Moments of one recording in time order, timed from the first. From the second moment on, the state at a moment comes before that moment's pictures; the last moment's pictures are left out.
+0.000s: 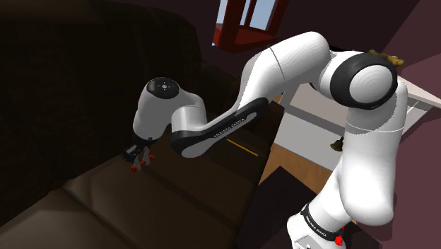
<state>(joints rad) 0.28 0.44 0.37 -1.90 -0.66 2.55 0.73</state>
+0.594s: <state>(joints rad) 0.25 0.37 0.42 -1.88 -0.58 2.48 0.66</state>
